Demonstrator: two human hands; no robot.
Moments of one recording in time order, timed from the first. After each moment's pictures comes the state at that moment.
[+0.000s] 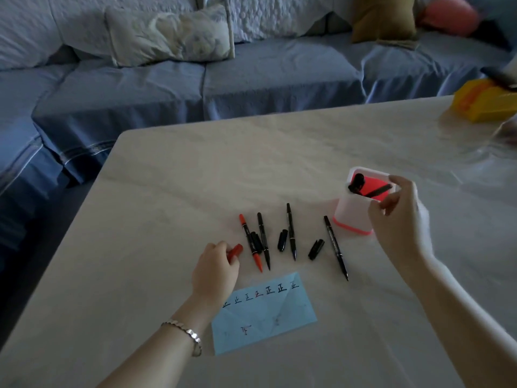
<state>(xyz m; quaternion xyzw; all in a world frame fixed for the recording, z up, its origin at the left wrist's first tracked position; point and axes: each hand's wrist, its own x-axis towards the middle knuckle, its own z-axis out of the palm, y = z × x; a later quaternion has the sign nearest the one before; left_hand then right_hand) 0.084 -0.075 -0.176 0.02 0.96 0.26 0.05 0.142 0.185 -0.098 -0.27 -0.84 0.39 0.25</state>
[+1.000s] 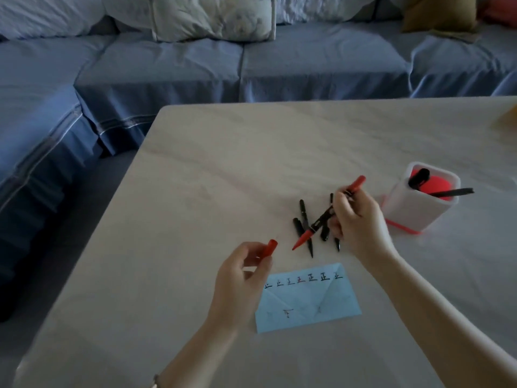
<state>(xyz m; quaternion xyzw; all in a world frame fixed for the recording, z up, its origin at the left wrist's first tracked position) 0.145 -0.120 -0.129 0.01 0.81 0.58 0.05 0.116 0.060 -0.088 -0.16 -0.76 0.62 0.09</state>
